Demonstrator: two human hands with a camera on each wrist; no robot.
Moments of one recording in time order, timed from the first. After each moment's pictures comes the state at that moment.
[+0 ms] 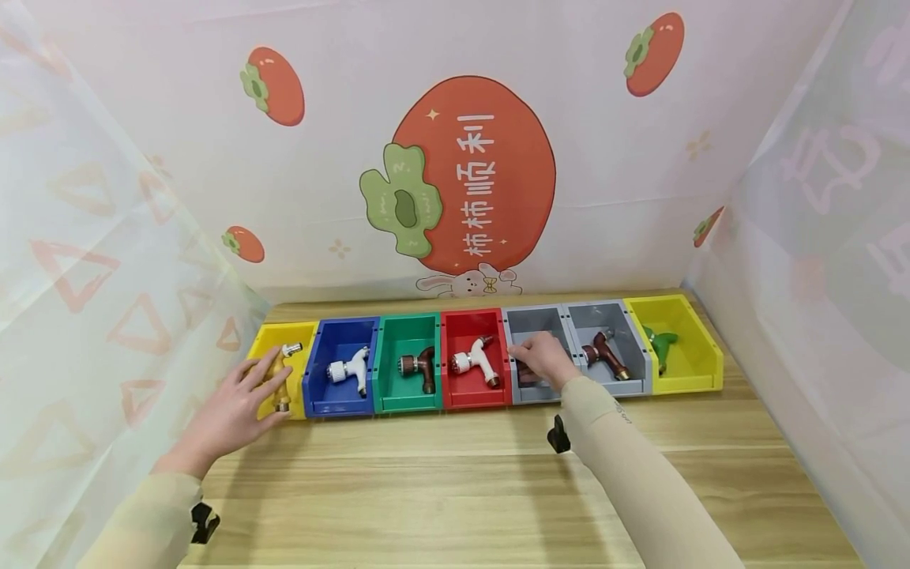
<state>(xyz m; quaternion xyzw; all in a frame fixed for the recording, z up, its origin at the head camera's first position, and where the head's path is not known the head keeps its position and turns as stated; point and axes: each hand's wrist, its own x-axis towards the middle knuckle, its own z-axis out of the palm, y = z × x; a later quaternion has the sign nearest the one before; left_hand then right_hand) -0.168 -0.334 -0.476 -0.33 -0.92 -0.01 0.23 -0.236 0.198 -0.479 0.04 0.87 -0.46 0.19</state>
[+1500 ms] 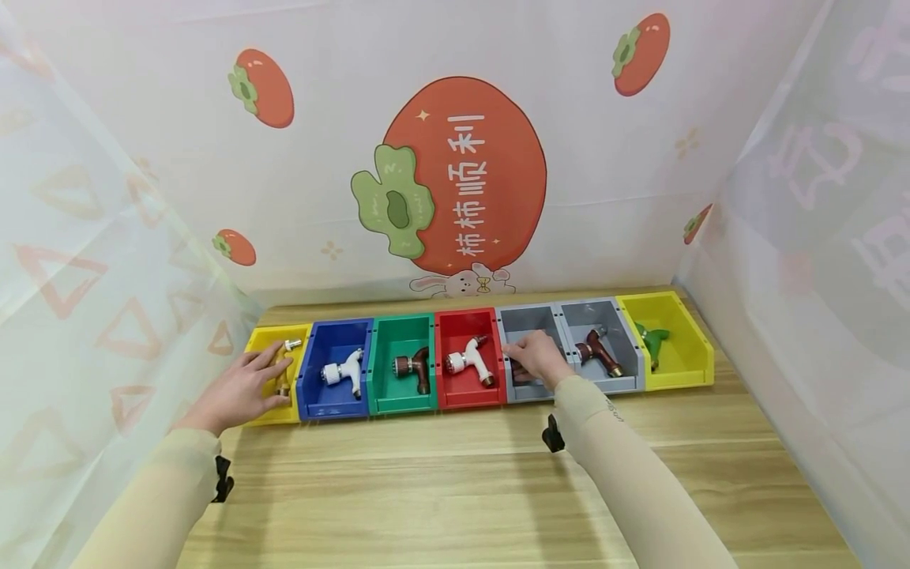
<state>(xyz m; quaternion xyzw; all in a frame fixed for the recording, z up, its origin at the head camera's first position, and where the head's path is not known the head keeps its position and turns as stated) -0.210 -0.337 -0.474 -0.24 -0.97 0.00 0.04 -0.234 0.197 -0.480 0.06 0.85 -0.48 0.19</state>
